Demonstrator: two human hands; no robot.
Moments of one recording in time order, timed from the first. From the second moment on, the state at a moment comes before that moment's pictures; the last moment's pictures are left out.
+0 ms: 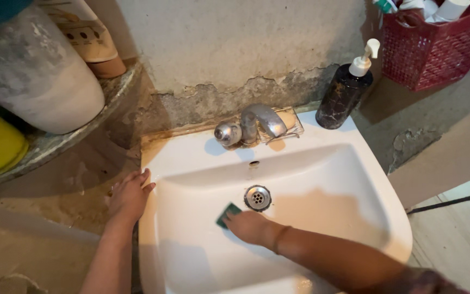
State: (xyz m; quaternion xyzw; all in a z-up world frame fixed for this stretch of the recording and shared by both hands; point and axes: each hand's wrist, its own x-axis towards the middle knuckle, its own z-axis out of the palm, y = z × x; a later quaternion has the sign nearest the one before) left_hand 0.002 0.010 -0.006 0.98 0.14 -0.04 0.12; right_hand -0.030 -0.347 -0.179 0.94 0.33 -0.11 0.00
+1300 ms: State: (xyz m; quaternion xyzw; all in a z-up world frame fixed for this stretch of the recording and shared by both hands) left_hand 0.000 0.005 -0.009 0.98 0.13 -0.04 0.13; right_hand -0.082 -0.295 -0.173 0.87 0.48 -0.10 -0.04
